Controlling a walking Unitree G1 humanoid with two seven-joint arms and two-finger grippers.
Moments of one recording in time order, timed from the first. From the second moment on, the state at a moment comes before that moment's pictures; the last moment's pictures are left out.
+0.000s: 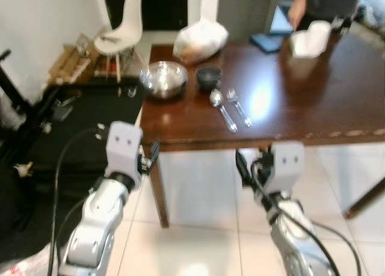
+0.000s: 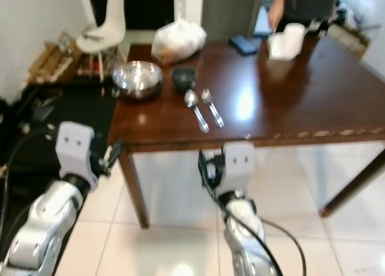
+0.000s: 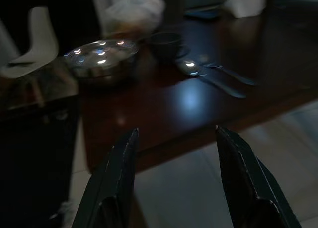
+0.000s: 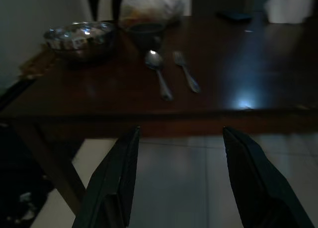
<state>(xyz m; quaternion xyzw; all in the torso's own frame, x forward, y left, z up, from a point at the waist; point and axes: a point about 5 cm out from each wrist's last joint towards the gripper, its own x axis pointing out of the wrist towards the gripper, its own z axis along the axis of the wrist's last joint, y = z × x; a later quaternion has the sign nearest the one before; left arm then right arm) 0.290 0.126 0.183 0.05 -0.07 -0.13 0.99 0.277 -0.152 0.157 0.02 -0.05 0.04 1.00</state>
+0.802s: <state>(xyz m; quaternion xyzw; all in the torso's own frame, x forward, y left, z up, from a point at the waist) 0.288 0.128 0.174 0.05 -0.05 -0.13 0.99 0.279 -0.148 0.151 0.05 -0.03 0.05 1.00</state>
